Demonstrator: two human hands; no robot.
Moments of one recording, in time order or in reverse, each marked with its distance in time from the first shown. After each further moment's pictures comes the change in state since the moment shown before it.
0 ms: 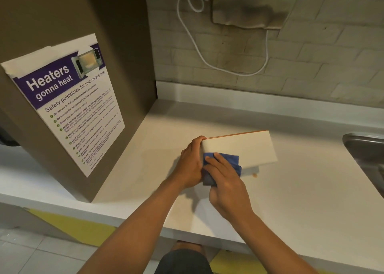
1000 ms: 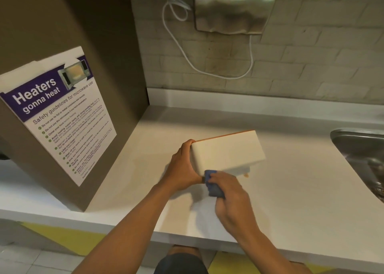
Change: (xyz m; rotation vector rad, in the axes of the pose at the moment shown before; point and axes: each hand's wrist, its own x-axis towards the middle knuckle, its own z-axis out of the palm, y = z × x) left_hand -0.007 0.012 -0.005 0.029 0.042 -0.011; right_hand -0.035 0.010 -0.022 0.307 0.149 0.166
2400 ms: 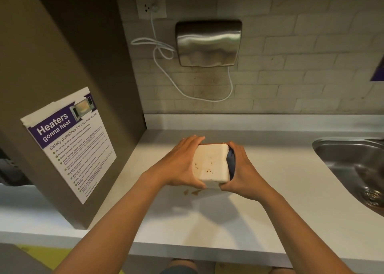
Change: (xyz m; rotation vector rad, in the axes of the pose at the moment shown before) left_hand -0.011 0.125 -0.072 0.532 -0.233 0.380; right_hand 0.079 0.005 -0.102 0.117 -0.320 0.104
